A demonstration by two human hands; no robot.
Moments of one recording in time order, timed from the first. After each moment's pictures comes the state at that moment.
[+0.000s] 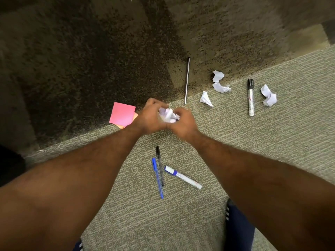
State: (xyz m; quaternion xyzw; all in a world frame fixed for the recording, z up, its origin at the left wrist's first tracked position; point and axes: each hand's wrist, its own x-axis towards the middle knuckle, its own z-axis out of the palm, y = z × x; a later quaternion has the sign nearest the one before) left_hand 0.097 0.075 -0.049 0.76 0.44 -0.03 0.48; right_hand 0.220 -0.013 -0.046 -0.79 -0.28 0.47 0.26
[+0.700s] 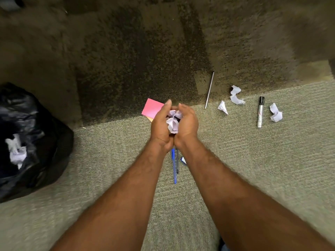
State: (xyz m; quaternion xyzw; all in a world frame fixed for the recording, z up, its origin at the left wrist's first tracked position) left_hand 0.053 0.017 0.085 0.00 0.46 0.35 0.82; right_hand 0.103 0.008 0.086 -0.60 0.12 0.52 0.59
